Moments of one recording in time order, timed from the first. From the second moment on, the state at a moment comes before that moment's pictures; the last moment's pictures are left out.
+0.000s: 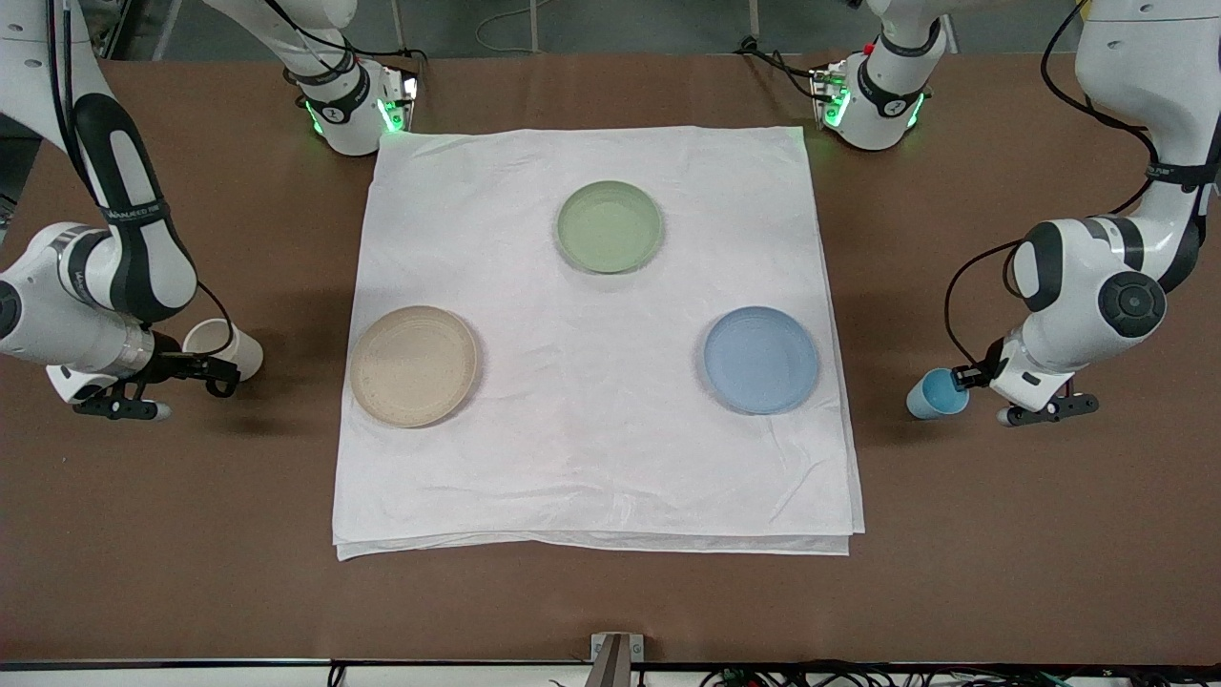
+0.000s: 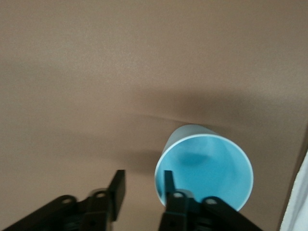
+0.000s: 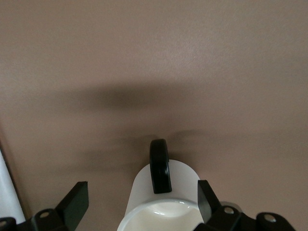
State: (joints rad) left arm 0.12 0.38 -0.05 -2.04 0.09 2.40 -0.16; right arm -0.22 0.41 -0.04 -2.00 0.03 2.31 -0.17
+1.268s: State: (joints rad) left arm 0.09 0.23 -0.40 -2.02 0.07 2.20 -0.57; right arm -0.24 0.46 -0.04 -1.96 0.03 2.29 -0.28
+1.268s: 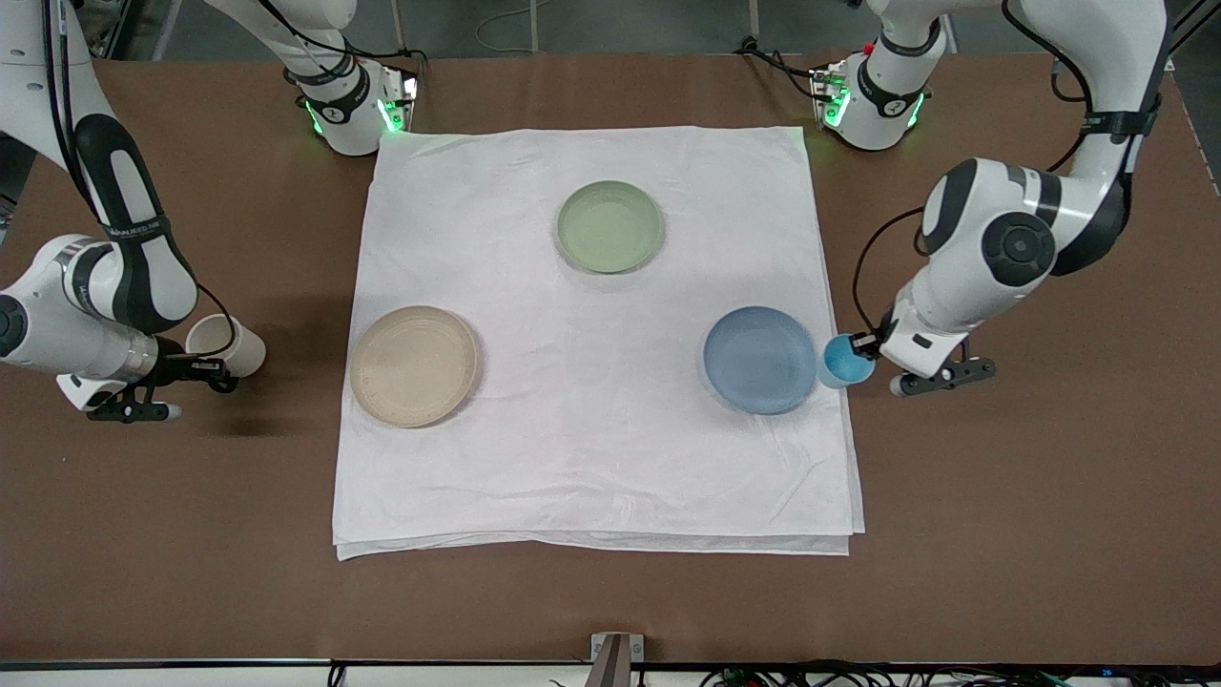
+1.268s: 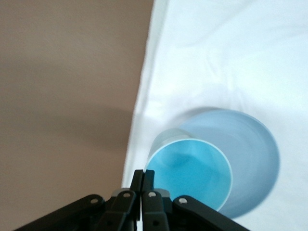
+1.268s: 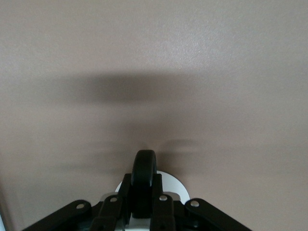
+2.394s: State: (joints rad) left arm 0.00 0.37 -0.41 -1.98 0.07 2.27 -0.70; right arm 0.20 0.42 -0.01 -1.83 0.16 2.11 0.40
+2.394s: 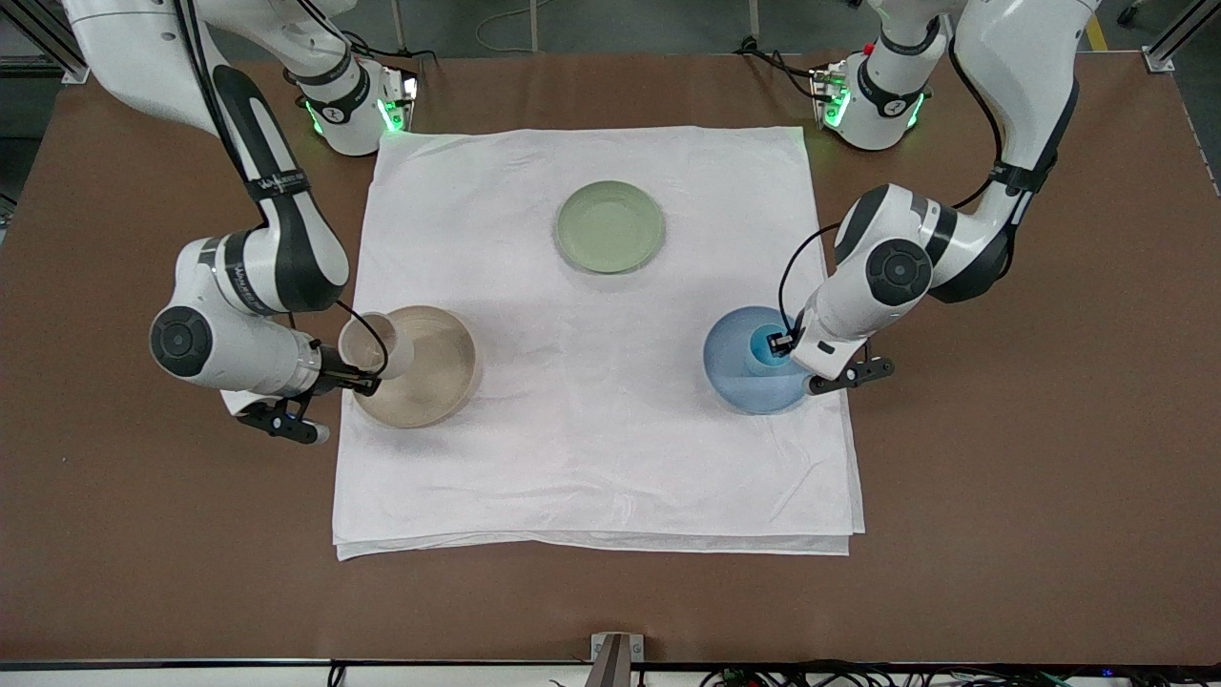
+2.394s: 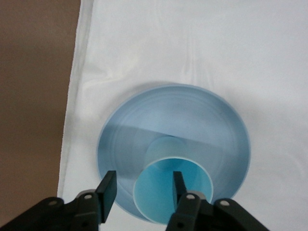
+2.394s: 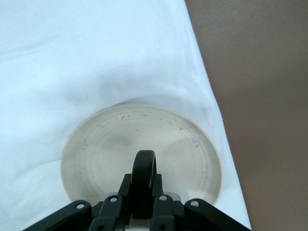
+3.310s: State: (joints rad) left arm 0.19 0.20 -0.36 -1.51 0.13 1.78 -0.43; right arm 0.24 0.45 -0.03 -1.87 0.16 2.19 0.40
